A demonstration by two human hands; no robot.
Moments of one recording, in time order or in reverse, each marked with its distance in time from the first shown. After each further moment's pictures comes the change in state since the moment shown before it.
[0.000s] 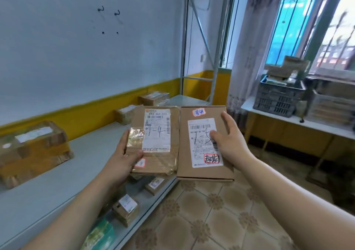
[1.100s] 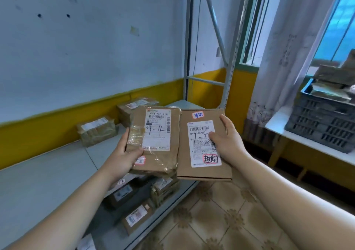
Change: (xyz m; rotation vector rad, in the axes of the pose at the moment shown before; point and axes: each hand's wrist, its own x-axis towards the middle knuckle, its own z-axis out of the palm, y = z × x) left_hand 0.359 -0.001 0.225 0.041 0.130 -0.145; right_hand 0.446 0.153 -0.030 0.033 -0.192 0.023
